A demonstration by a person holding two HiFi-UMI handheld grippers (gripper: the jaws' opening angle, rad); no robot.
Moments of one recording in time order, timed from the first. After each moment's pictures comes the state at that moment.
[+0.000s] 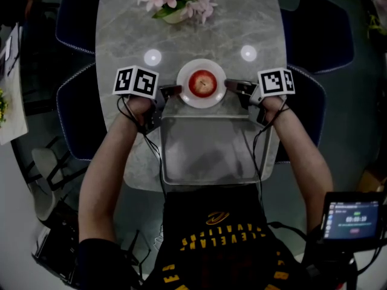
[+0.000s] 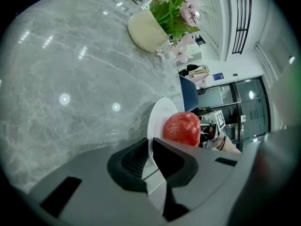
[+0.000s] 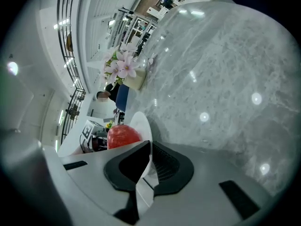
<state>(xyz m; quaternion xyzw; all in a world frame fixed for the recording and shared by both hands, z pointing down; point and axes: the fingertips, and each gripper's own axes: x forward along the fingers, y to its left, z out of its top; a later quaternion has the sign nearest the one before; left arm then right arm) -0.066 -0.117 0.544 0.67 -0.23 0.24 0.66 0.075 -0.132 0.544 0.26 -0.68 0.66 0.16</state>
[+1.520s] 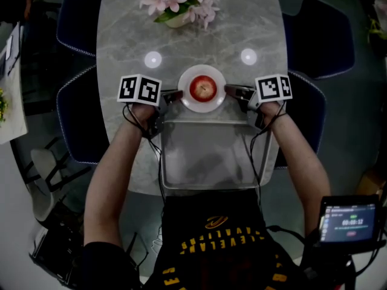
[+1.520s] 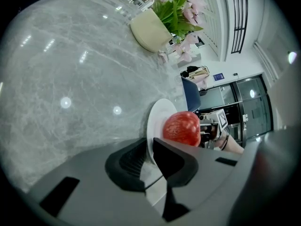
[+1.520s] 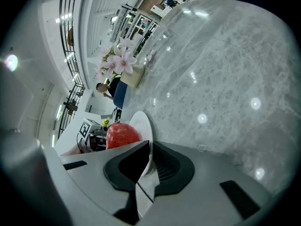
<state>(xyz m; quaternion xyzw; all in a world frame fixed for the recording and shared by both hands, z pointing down) -0.067 -0.117 0.555 0.68 -0.25 0.24 0.65 0.072 -0.134 0.555 0.25 -0.70 0.64 0.18</state>
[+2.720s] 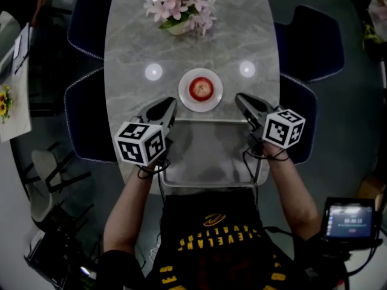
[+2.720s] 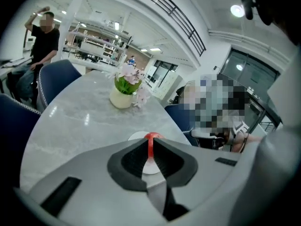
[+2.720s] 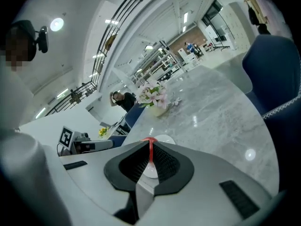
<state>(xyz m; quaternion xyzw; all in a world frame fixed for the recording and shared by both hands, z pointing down) -0.088 -0.103 0.441 0.80 -0.44 0.16 0.38 0.096 -0.115 0.454 0.37 -0.82 0.44 0.10</state>
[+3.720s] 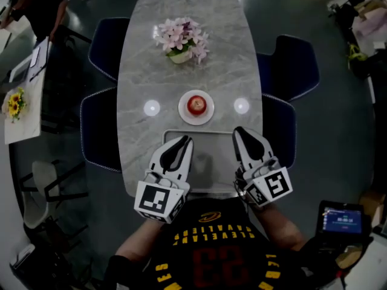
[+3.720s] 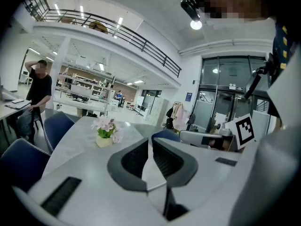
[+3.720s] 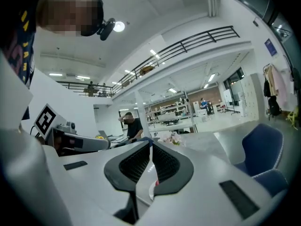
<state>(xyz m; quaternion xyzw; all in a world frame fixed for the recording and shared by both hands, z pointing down) -0.043 -0.003 0.265 0.86 -0.47 0.05 0.19 0.079 -0.021 0.269 0.45 -0.88 0.14 0.01</state>
